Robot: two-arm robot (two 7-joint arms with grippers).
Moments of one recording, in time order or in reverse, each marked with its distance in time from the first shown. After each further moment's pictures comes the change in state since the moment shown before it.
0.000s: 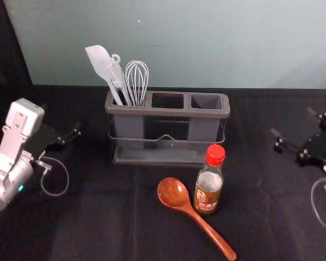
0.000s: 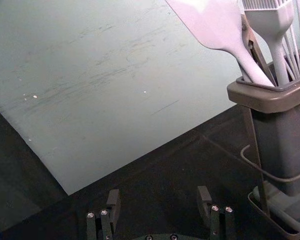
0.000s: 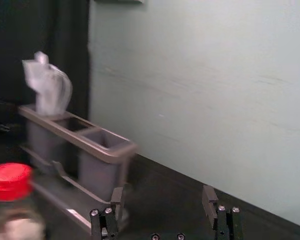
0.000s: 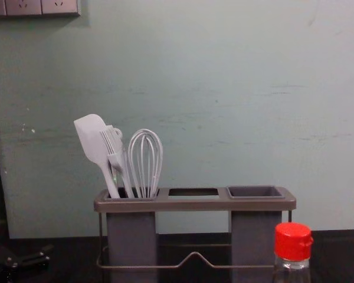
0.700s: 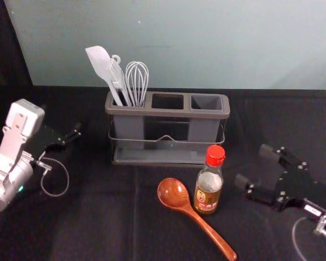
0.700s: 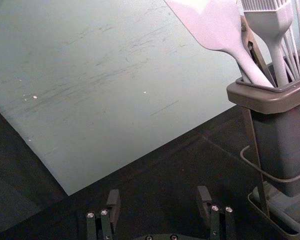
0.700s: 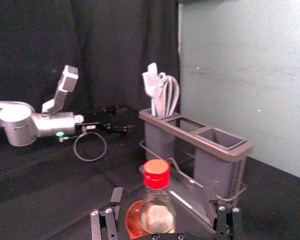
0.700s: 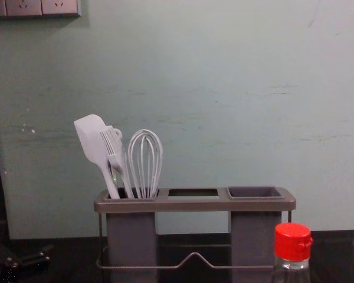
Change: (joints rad) left arm 0.000 0.000 0.000 0.000 0.000 0.000 0.000; right arm -0.106 0.066 0.008 -0.131 0.189 0.050 0.319
